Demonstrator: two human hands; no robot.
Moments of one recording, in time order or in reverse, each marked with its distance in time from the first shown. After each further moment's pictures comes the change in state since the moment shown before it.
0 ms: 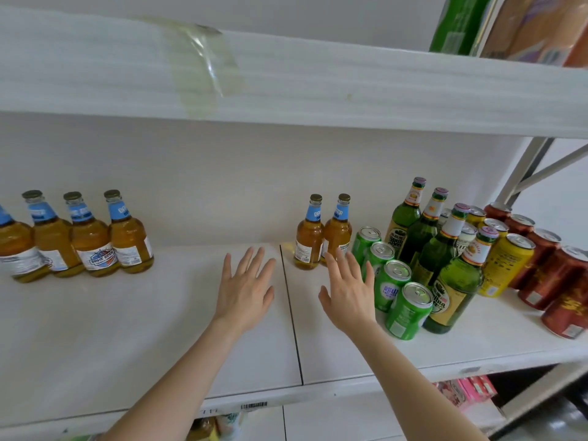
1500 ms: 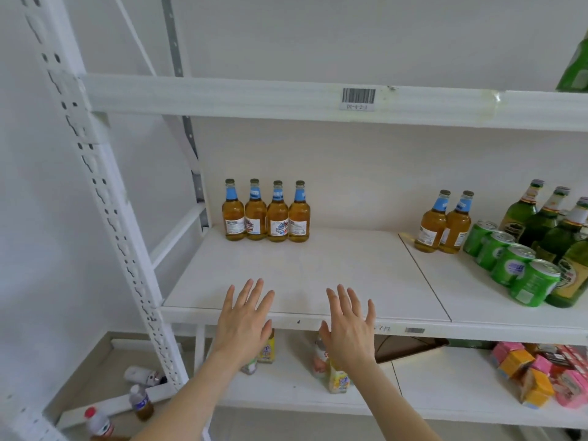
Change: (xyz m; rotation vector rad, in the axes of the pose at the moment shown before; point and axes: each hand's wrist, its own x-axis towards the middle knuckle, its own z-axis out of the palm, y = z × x) left_hand -0.328 -0.249 -0.105 0.088 -0.156 -0.152; right_hand -0.193 -0.351 -0.028 0.138 -0.126 -0.106
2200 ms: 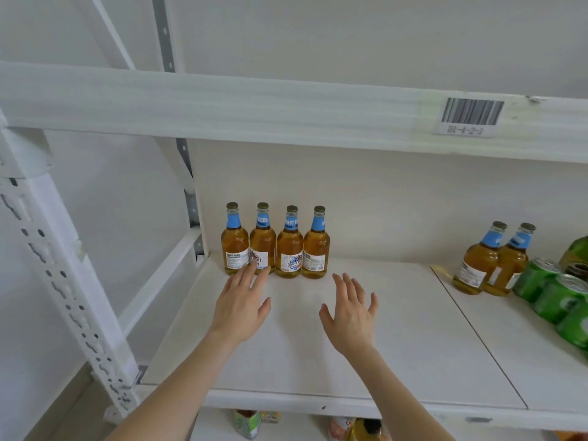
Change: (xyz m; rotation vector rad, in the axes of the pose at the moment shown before) left_hand 0.174 -0.096 0.029 -0.204 0.124 -0.065; right_hand 0.190 -0.028 0.036 0.085 0.074 0.108
